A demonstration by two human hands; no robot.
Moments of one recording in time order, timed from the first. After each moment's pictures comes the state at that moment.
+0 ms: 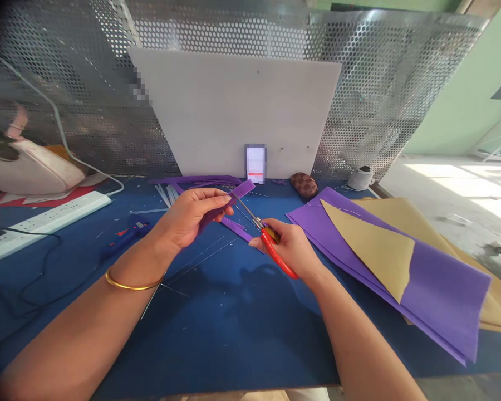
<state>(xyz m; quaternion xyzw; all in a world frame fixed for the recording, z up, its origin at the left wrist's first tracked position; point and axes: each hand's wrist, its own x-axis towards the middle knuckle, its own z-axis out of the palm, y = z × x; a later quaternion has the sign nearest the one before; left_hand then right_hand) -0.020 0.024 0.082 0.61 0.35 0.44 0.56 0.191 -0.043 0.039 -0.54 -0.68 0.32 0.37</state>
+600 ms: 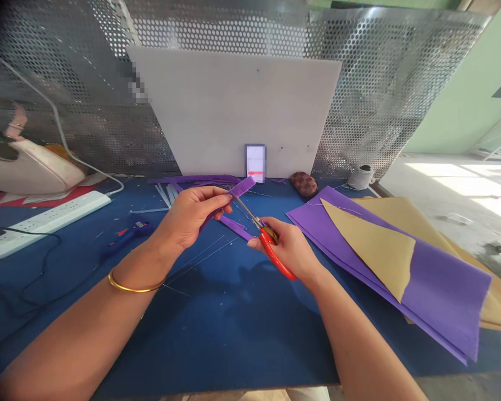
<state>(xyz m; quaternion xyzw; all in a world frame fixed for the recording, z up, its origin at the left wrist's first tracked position) -0.016 0.022 0.081 0.63 0.37 0.47 0.49 0.189 -0.044 0.039 -0.52 -0.70 0.31 0.38</state>
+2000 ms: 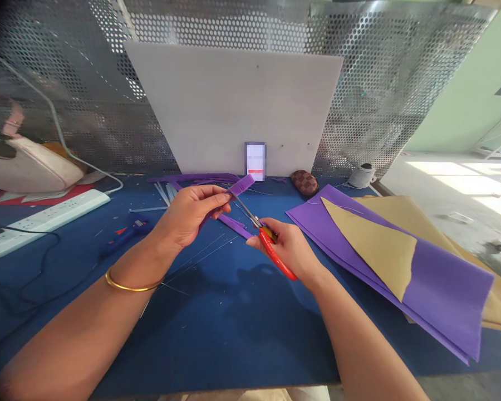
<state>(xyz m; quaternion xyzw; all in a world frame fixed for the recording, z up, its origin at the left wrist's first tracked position) -0.016 0.021 0.083 0.63 0.38 0.46 0.50 0.186 -0.047 0.045 -0.53 -0.69 0.34 0.36</state>
